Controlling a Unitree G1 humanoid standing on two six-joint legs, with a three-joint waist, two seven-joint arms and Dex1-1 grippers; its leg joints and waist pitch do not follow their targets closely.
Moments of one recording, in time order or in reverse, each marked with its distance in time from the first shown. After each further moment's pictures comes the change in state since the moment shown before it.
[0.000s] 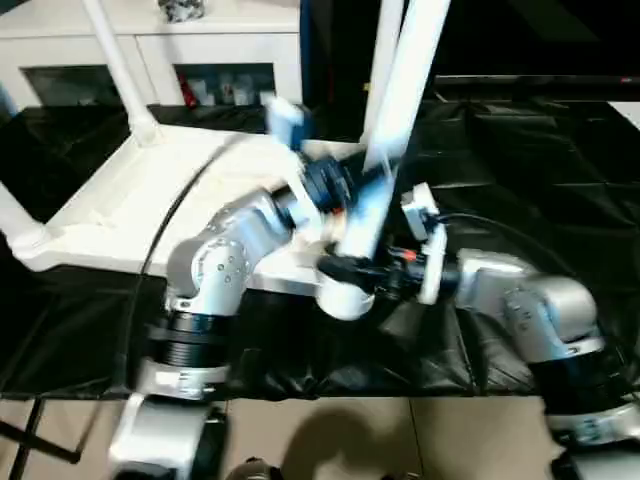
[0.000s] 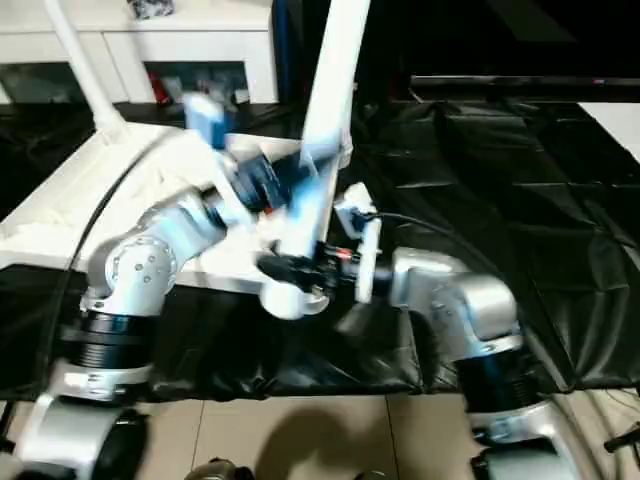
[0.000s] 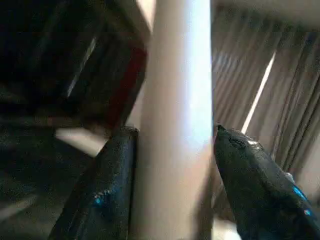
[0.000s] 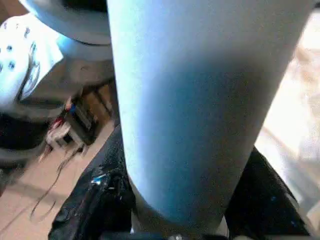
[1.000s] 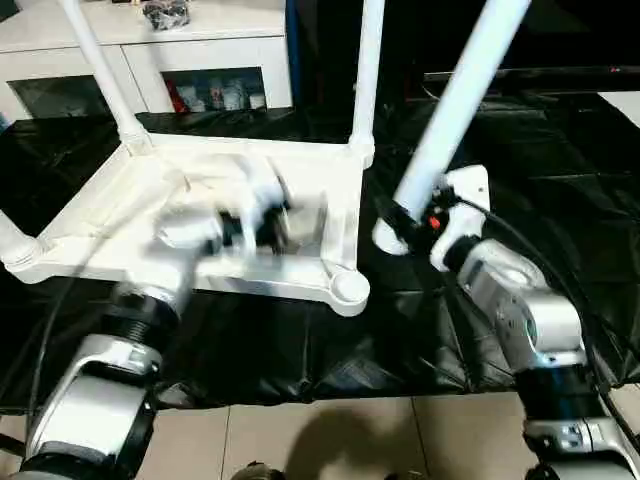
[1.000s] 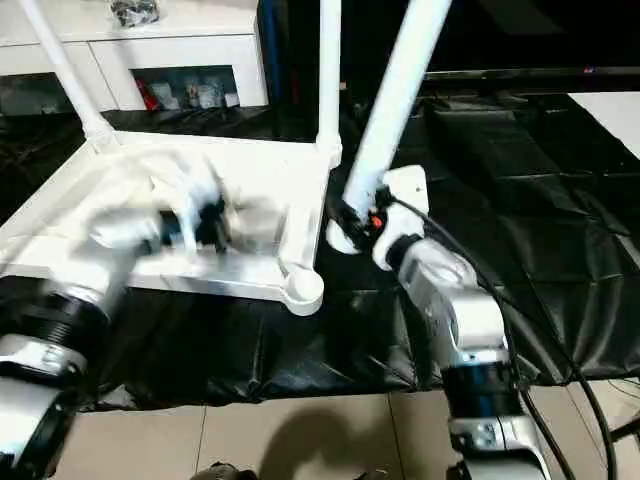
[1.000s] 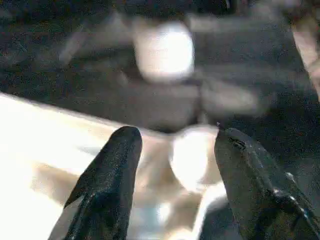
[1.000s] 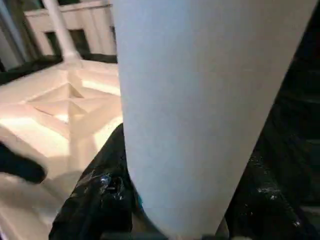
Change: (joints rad) left arm -0.035 0.403 -0.390 0.603 0.604 -0.620 -0.431; right arm 0.063 0.072 -0.117 0.092 -0.325 -0.353 -0.498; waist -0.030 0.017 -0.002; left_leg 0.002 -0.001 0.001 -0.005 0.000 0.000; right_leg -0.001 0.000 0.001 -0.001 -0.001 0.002
